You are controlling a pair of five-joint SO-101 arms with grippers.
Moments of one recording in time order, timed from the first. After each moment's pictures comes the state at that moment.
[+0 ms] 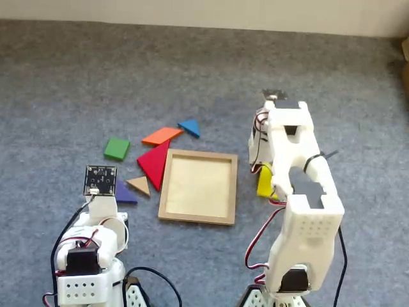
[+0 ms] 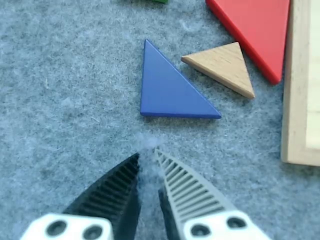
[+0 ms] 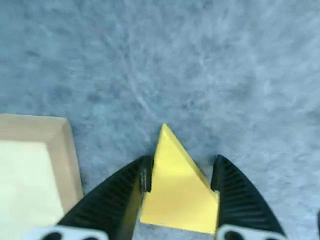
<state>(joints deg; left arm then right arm) -9.8 -103.8 96.0 75.5 1.4 -6.6 24.9 -2.9 77.4 2.1</state>
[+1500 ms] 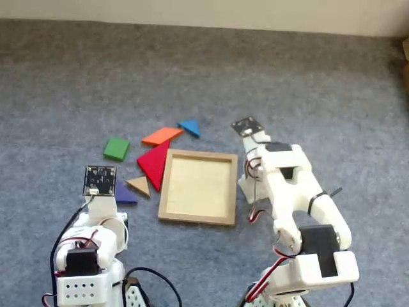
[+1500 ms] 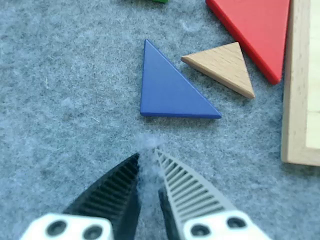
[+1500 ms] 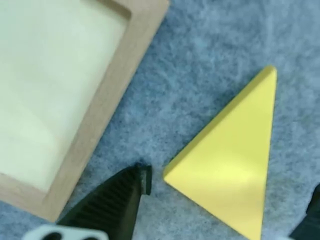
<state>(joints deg) -9.8 -103.8 96.0 75.5 1.4 -11.7 0.4 38.0 54.5 23.1</state>
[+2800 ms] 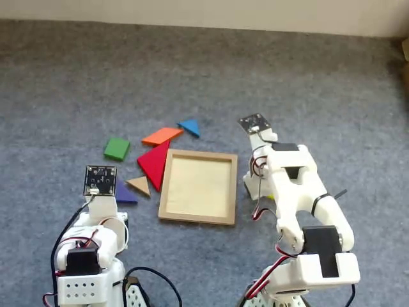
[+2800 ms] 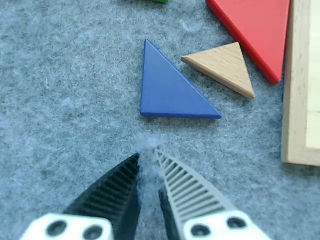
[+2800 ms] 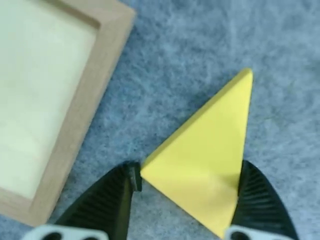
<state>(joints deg) -9.8 -103.8 96.0 75.5 1.4 -9.2 -0.4 38.0 53.4 23.1</state>
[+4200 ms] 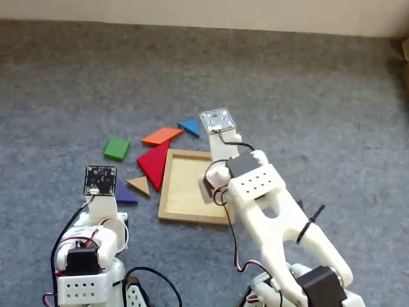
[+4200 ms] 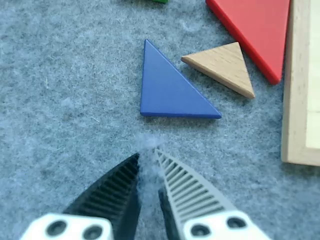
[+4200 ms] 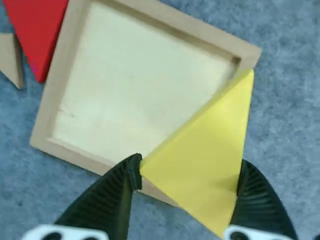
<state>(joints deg) -9.8 -103.8 96.0 75.5 1.4 -33.8 -19.4 38.0 62.4 -8.3</state>
